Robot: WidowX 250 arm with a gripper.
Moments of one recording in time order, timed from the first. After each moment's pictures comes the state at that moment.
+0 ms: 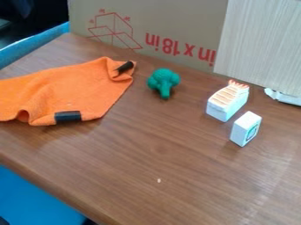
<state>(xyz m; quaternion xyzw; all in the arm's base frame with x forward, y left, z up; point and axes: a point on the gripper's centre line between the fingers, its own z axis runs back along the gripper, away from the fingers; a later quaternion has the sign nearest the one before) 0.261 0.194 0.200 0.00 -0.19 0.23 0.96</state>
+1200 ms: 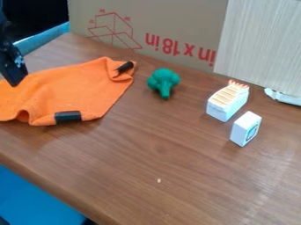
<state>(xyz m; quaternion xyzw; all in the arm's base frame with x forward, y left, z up) 0.204 0.154 0.147 0.06 -0.17 0.04 0.98</state>
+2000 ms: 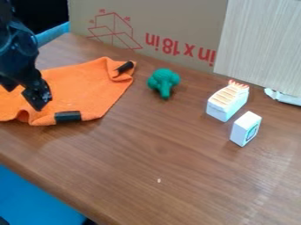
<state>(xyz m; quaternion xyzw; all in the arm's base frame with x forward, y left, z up) 0.215 0.128 0.117 0.14 -0.20 -0.03 0.97</state>
